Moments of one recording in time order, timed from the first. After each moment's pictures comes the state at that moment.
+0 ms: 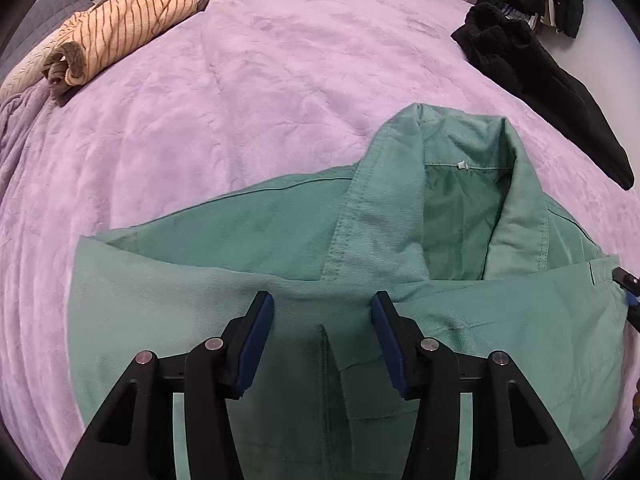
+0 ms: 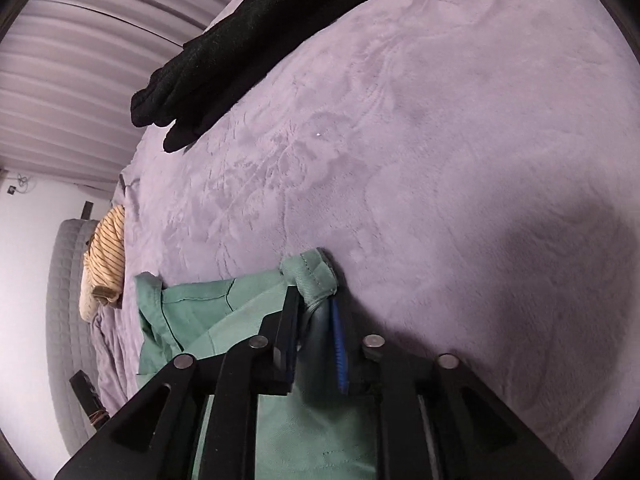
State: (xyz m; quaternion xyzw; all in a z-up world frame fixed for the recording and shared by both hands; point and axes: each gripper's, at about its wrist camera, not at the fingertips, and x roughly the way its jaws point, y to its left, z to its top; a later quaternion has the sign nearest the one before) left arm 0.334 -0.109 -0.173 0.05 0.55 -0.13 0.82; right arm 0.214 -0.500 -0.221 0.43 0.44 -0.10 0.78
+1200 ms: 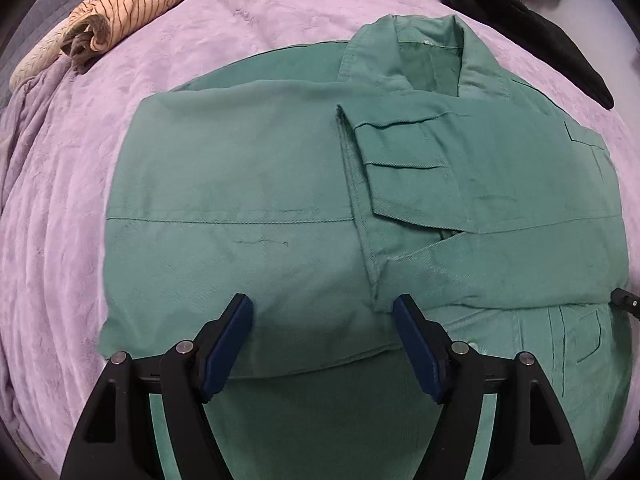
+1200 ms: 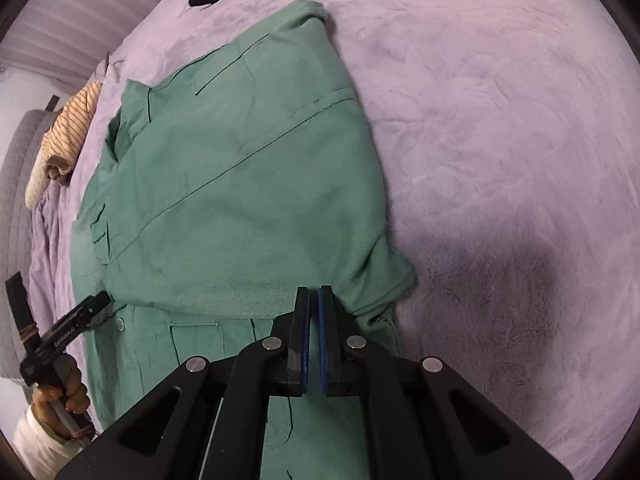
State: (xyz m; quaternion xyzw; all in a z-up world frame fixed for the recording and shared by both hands) left arm 0.216 -0.059 -0.173 0.10 0.59 -0.13 0.79; right arm 0.089 -0.403 -0.218 0.30 0.57 -0.10 0.76
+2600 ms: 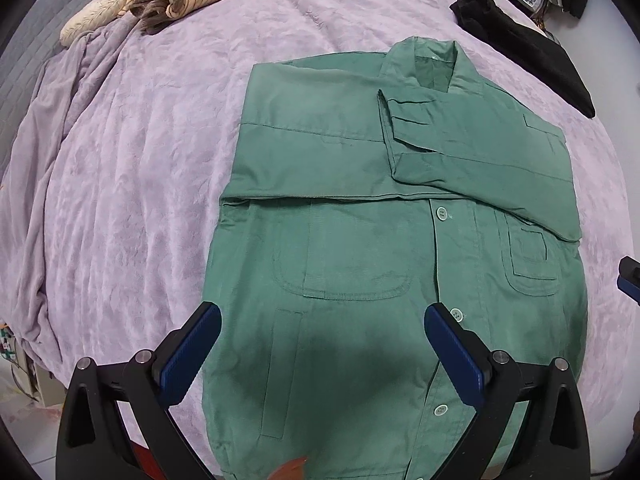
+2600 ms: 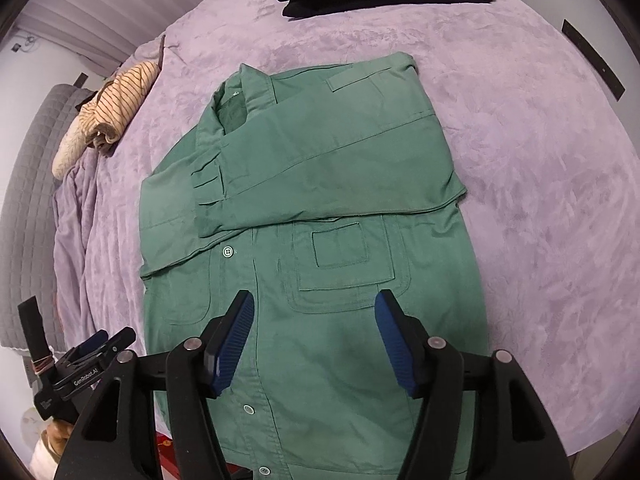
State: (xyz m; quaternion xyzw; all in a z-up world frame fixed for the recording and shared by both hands) left arm 0.110 0.014 -0.072 0.06 0.62 -0.09 0.78; right arm 0.050 -0.290 -0.088 0.26 0.57 -0.08 0.78
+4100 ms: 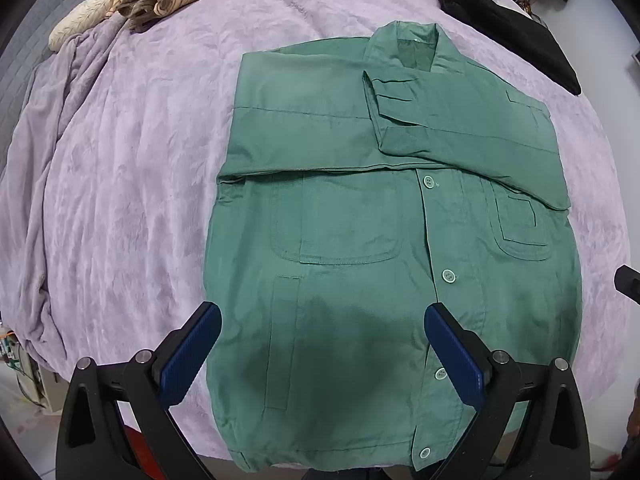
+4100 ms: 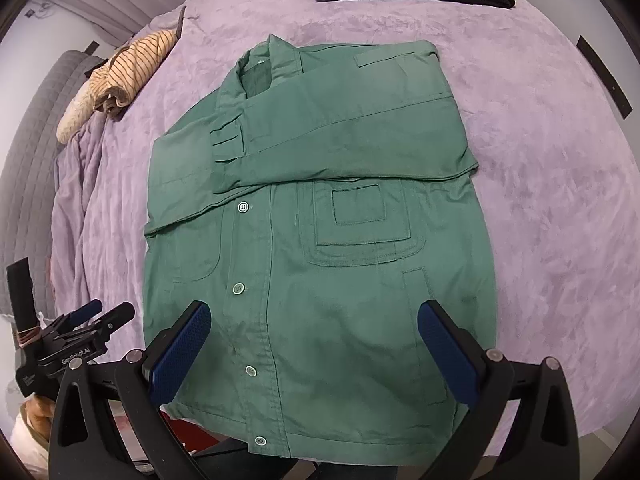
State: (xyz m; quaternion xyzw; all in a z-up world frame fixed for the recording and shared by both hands) left arm 0.088 0.018 -0.065 0.08 0.63 -0.11 0.77; right arm 0.025 -0.249 -0.082 0.23 0.59 -0.06 0.77
